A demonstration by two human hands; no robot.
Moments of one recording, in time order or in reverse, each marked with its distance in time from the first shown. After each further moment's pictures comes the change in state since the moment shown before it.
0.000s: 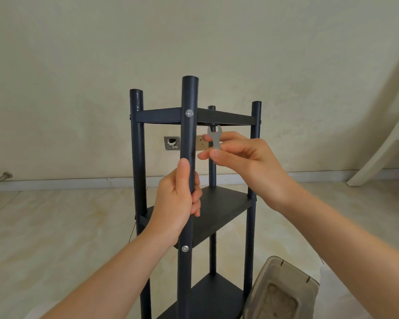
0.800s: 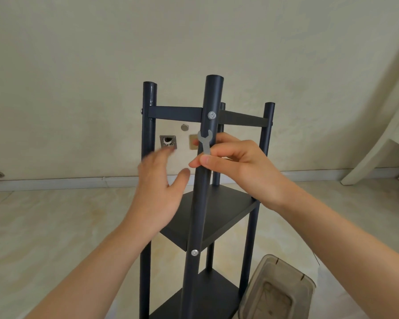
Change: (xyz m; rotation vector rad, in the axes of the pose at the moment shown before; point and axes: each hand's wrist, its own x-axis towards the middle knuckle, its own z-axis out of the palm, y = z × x) left_hand 0.011 0.010 -0.024 0.660 0.099 0.191; right_hand -0.003 -0.006 0.000 -0.009 -0.109 0.002
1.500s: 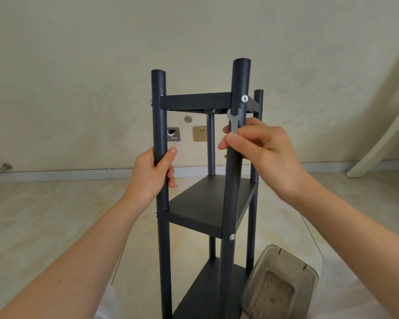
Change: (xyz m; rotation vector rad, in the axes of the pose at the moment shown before) left_hand 0.028 -0.042 0.005 -0.373 -0.011 -0.165; right_hand -0.011 0.006 -0.009 -0.094 0.274 -0.003
